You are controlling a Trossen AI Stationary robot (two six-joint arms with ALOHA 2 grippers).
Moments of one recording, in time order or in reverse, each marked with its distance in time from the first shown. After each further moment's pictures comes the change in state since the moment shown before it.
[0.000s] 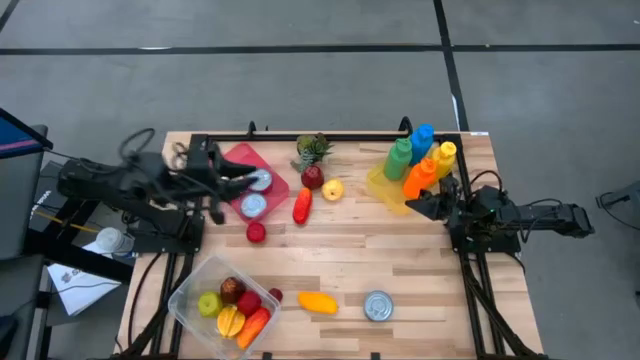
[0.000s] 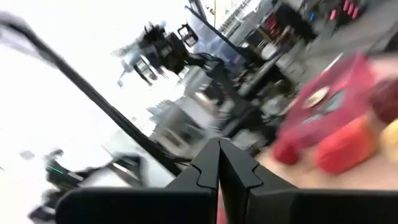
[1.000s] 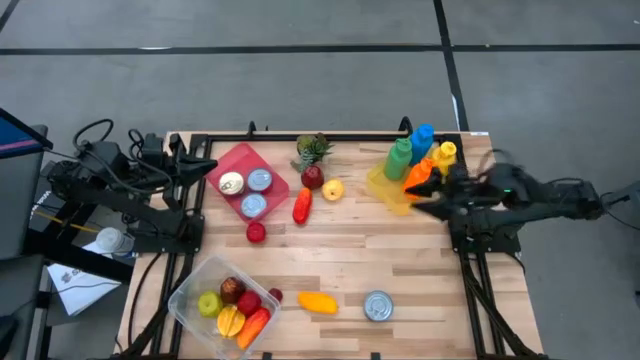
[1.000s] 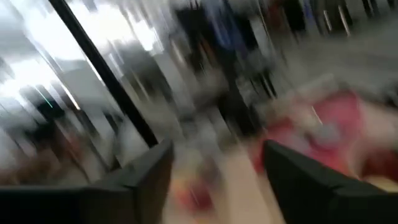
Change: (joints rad) left arm -0.003 -0.293 -0.001 -0.307 -0.023 -0.091; right arm 0.096 0.297 0.544 -0.419 0.021 -0.349
